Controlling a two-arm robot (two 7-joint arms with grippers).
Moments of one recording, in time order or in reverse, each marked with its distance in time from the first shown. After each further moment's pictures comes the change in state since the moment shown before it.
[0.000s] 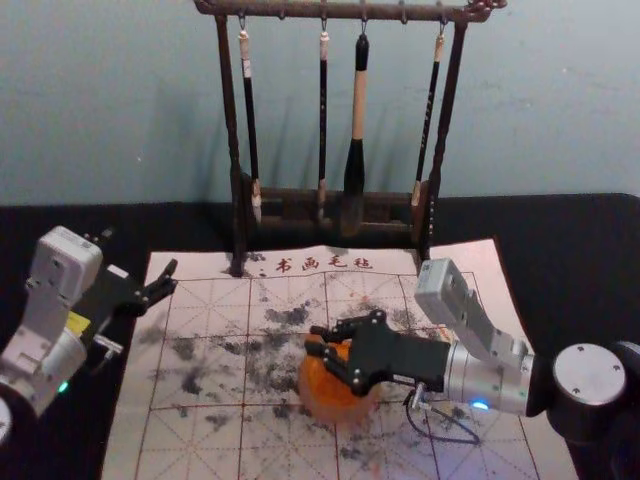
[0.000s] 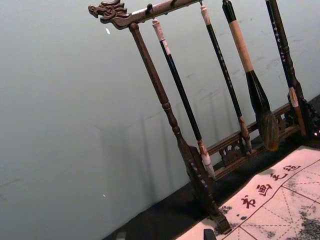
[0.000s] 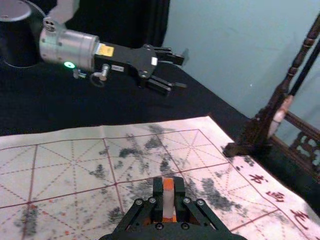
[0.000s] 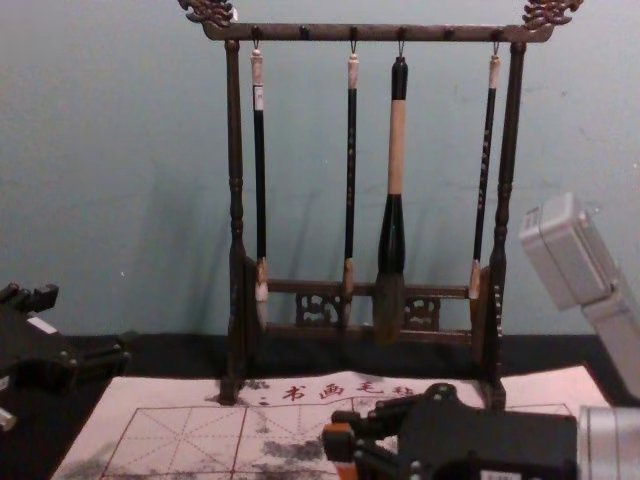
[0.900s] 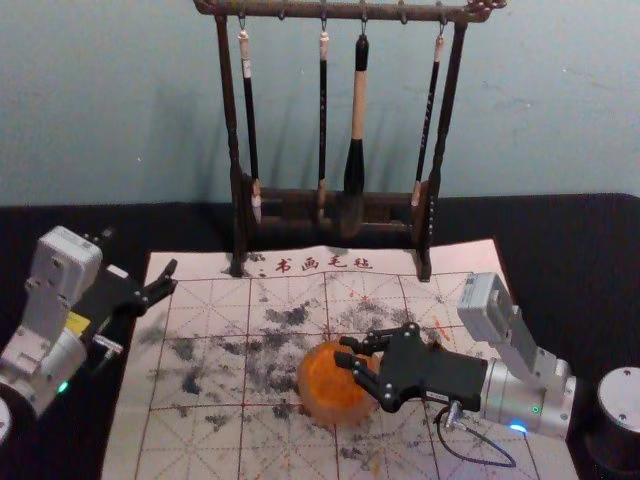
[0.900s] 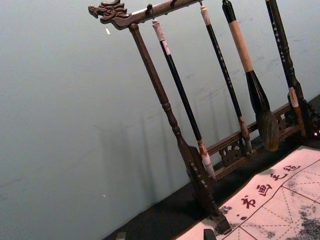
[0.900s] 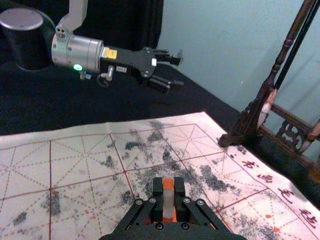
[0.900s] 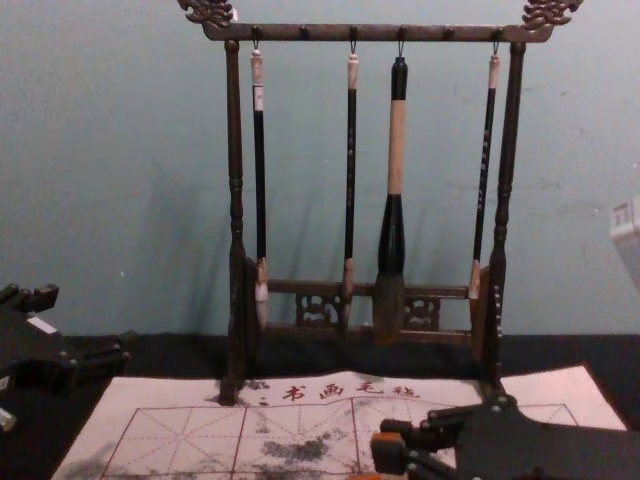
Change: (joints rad) left arm 0.000 0.000 0.000 0.000 0.000 0.000 0.000; right arm -0.116 0.096 0.054 -0.162 0.034 0.033 -0.029
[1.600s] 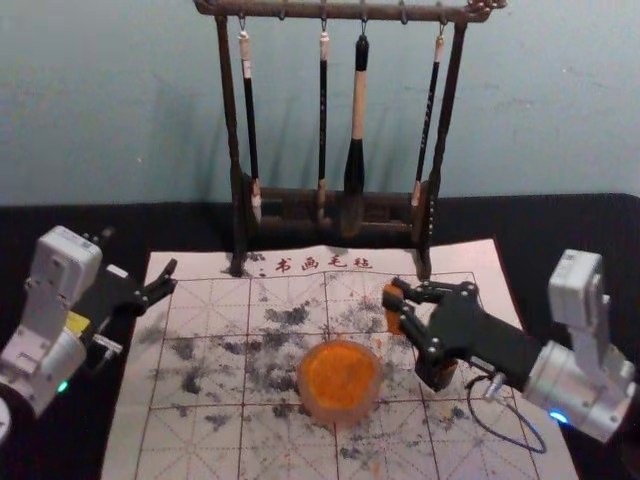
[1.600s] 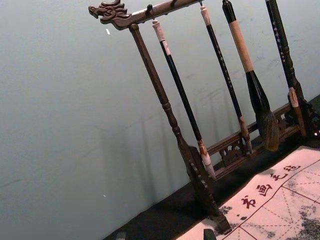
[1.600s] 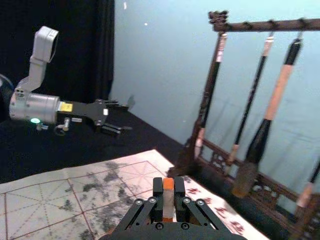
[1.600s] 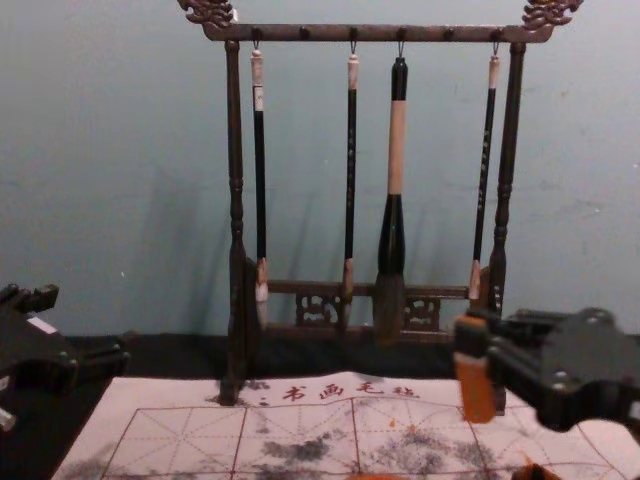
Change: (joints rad) left arm 0.000 0.000 0.000 0.000 0.000 0.000 0.000; right arm -0.137 0.019 0.155 -0.127 0.077 -0.101 -0.110
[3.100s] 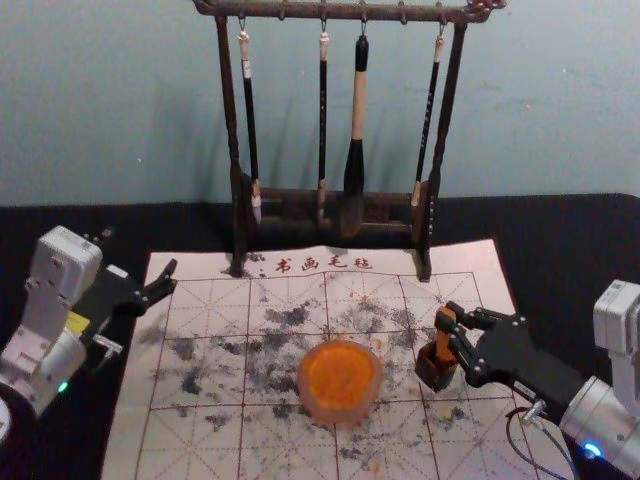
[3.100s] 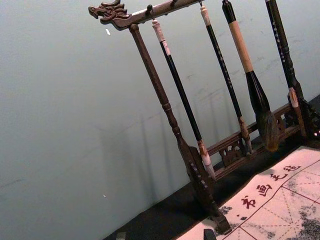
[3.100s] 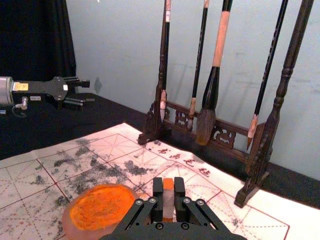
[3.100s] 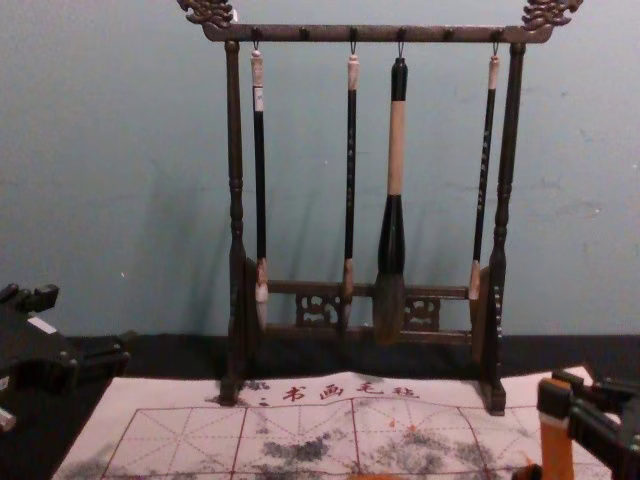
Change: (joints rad) left arm 0.000 0.000 0.000 0.000 0.000 0.000 0.000; right arm -0.113 -0.030 0.128 0.044 0.004 0.017 -0.034
